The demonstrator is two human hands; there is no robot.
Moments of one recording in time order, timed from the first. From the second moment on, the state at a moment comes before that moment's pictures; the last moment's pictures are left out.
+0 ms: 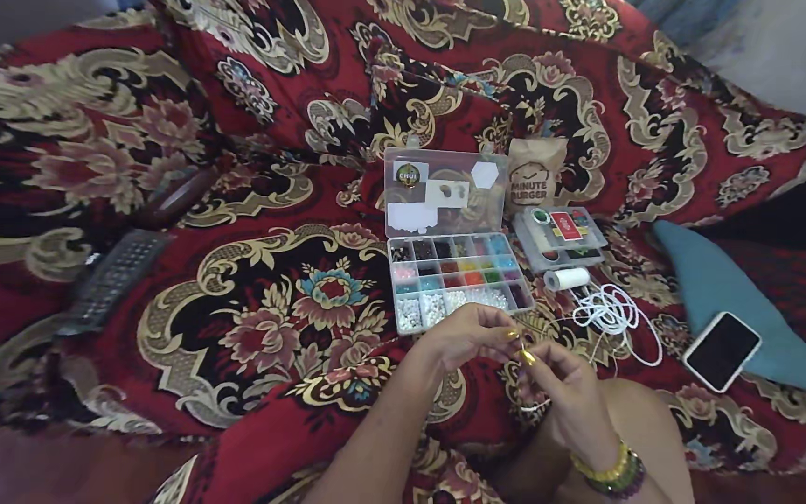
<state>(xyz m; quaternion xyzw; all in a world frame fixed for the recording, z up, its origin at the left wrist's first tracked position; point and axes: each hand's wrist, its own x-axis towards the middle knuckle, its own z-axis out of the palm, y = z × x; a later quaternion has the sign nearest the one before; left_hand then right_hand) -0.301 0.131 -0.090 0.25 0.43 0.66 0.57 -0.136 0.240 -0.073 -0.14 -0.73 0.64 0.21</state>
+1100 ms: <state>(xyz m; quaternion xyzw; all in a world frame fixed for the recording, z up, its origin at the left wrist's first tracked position) -0.307 0.128 -0.092 0.32 0.45 0.61 0.56 -0.133 0.240 -0.078 -0.14 -0.73 0.64 0.18</state>
